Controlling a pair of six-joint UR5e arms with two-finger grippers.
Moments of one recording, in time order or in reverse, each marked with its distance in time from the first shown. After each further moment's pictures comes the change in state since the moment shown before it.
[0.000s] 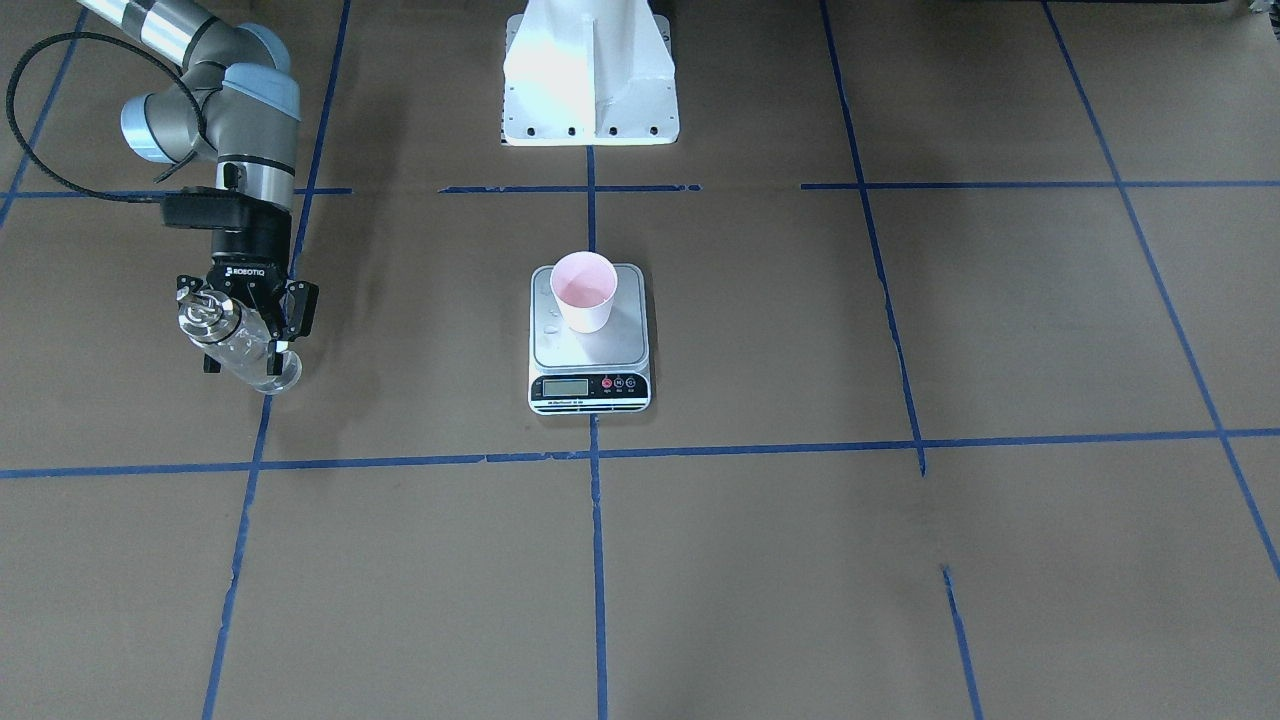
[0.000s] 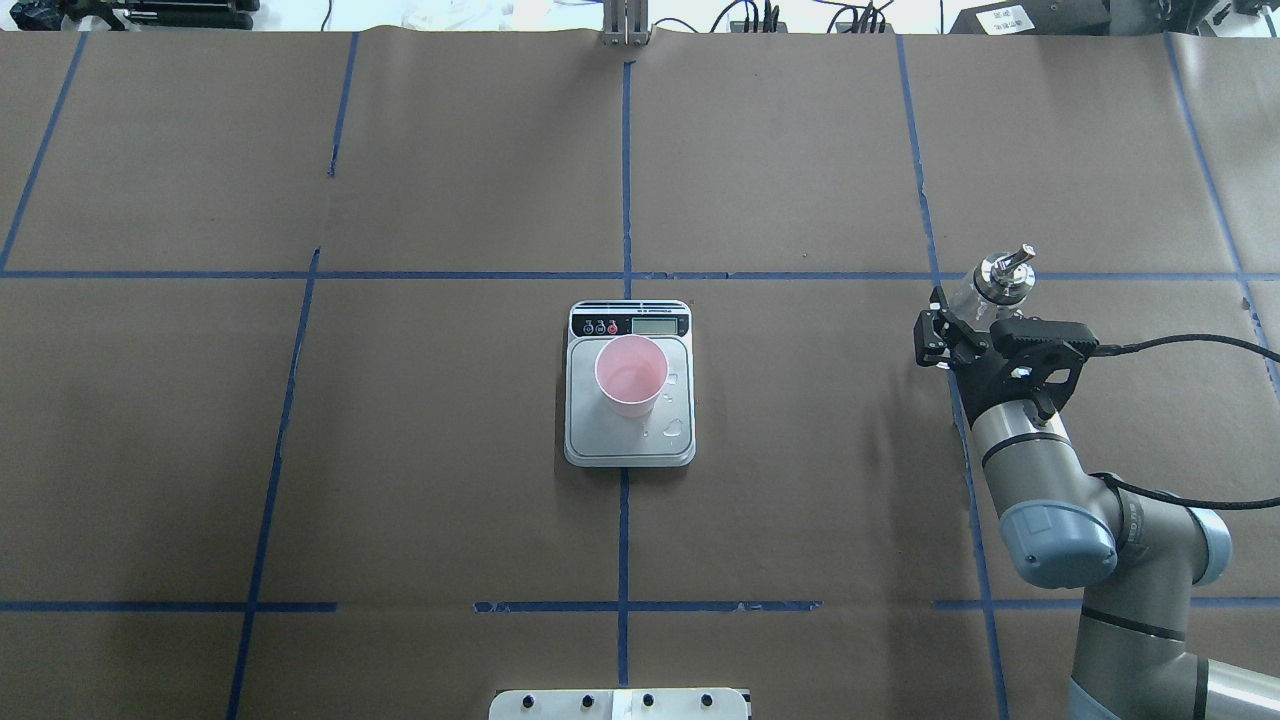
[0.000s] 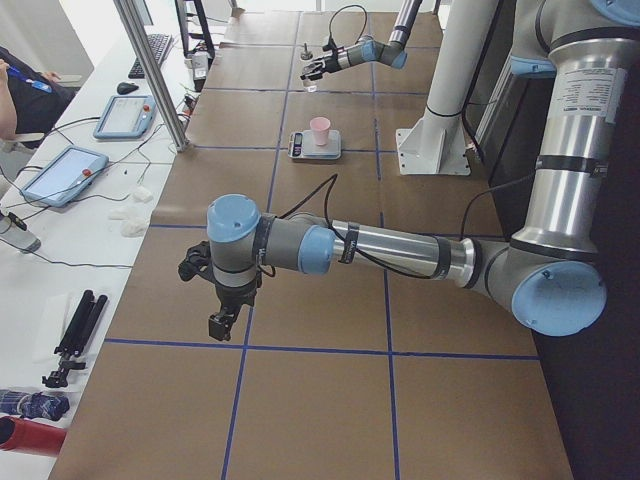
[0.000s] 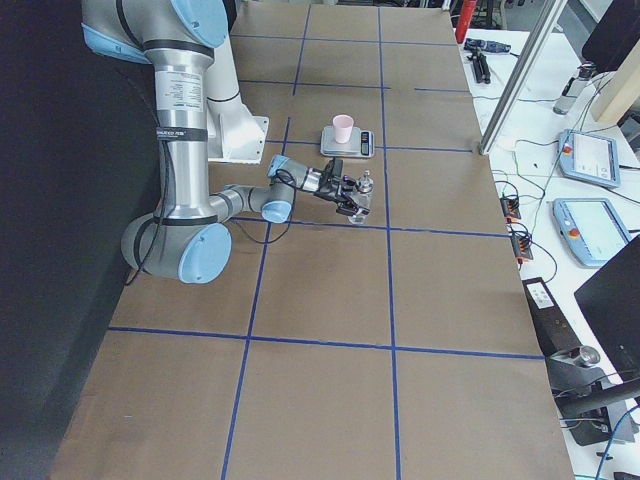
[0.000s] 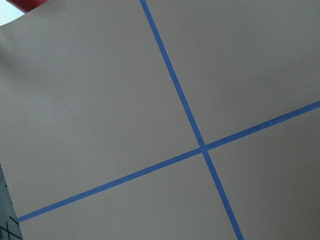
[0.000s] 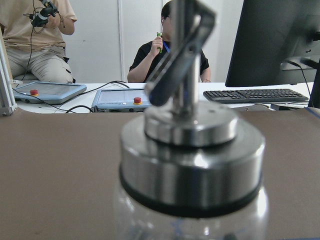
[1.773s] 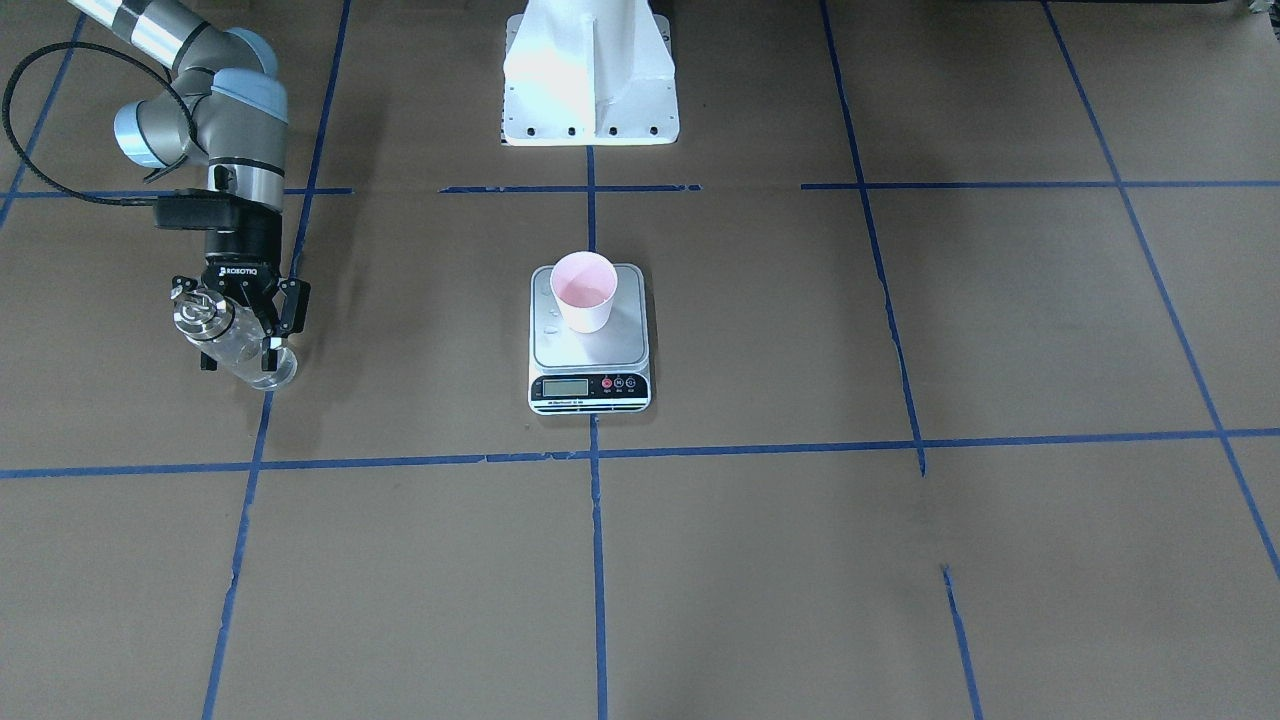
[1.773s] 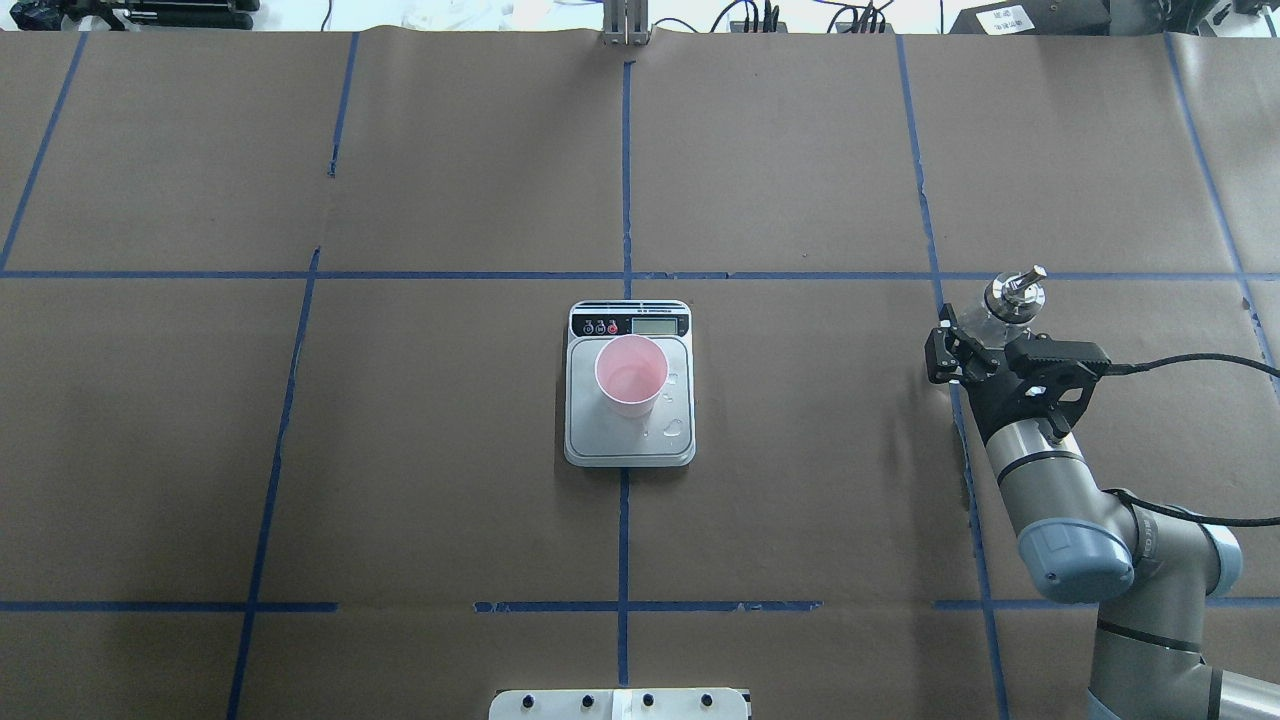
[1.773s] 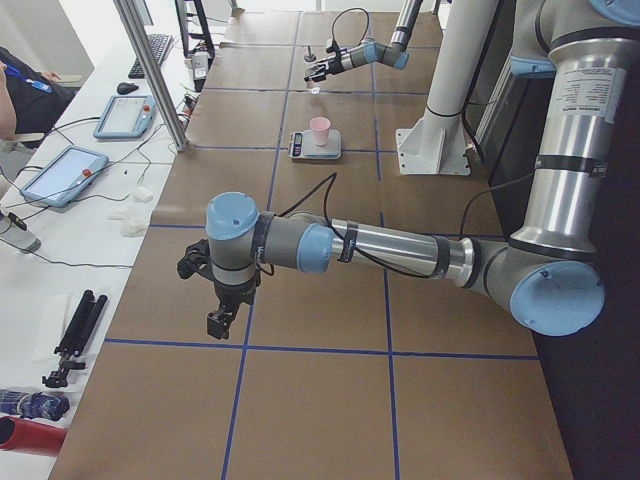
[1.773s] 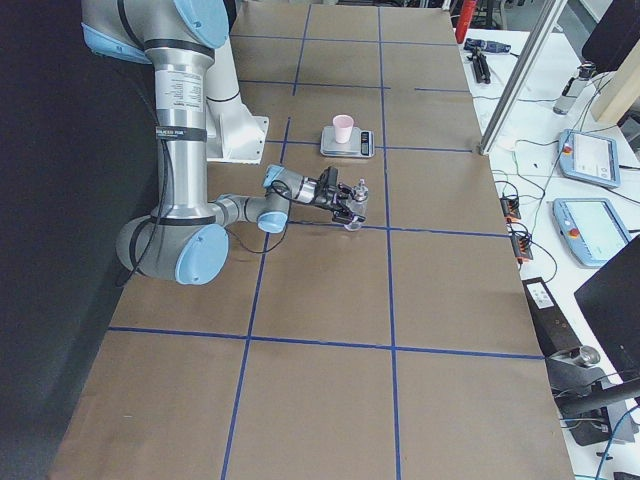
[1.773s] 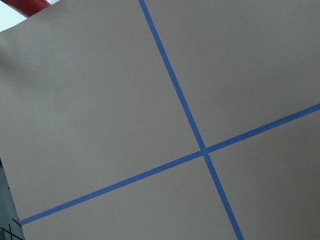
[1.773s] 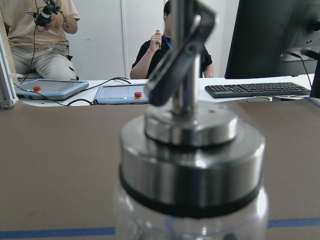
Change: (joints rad) left arm 0.002 -0.004 -0.002 0.000 0.002 0.000; right arm -0.020 -0.026 -0.042 0.101 -0.005 0.001
